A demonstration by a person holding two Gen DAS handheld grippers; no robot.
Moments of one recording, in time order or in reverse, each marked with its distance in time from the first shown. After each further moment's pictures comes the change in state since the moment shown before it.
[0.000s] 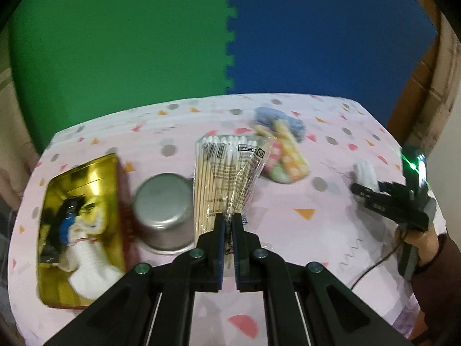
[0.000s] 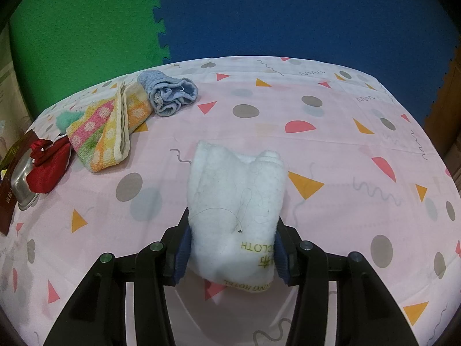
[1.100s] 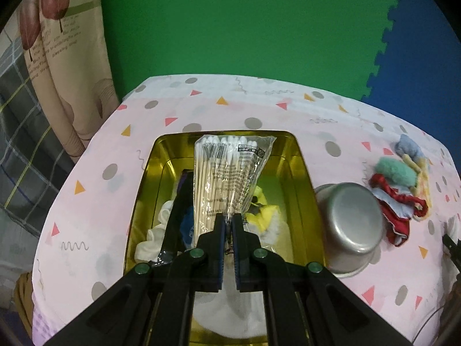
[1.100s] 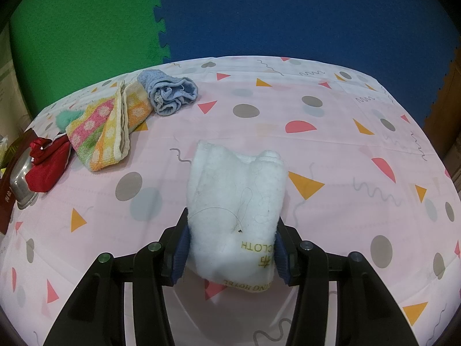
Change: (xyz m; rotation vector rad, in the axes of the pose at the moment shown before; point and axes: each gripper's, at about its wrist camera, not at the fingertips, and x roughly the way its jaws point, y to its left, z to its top) left arm 0.042 0.191 -0.004 -0.289 0.100 0.281; right arm 0.000 0.000 0.000 0.000 0.000 -0.001
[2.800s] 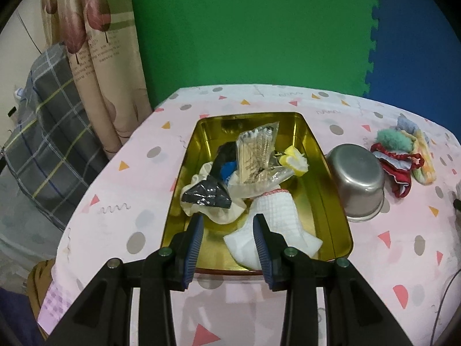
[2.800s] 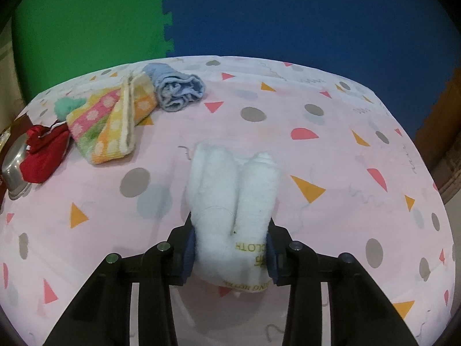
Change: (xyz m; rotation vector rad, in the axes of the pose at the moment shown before) left arm -0.063 0.003 -0.084 0.030 -0.142 0.131; right arm -0.006 0.026 0.003 -0.076 0.018 -0.073
